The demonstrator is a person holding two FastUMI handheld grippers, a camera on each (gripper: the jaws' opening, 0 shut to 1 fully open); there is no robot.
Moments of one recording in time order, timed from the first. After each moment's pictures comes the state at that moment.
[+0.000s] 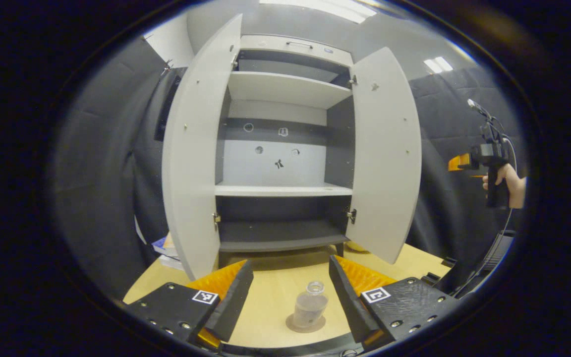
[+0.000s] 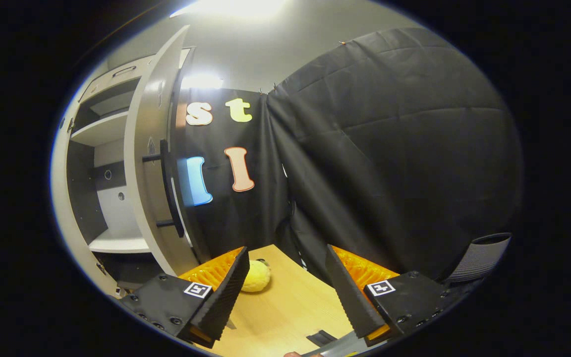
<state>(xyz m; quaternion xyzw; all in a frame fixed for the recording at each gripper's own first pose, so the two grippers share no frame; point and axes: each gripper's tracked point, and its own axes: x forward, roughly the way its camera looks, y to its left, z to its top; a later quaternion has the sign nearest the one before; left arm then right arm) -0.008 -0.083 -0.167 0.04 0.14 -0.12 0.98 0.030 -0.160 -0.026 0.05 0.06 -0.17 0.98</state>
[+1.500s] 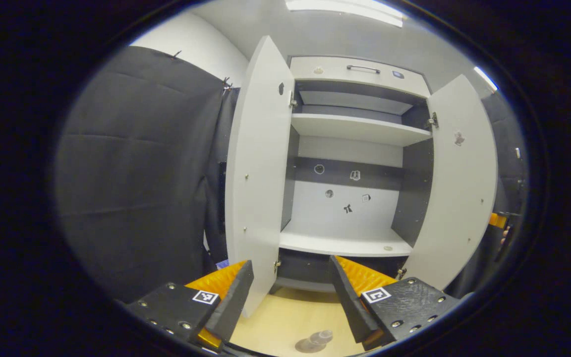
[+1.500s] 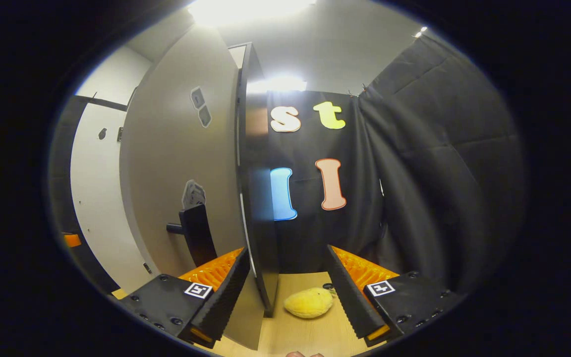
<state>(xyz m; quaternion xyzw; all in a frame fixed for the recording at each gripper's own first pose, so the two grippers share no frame) 0.031 -0.067 -0.023 0.01 0.11 0.10 0.99 0.148 -0.109 0.046 0.00 0.05 0.10 0.99</state>
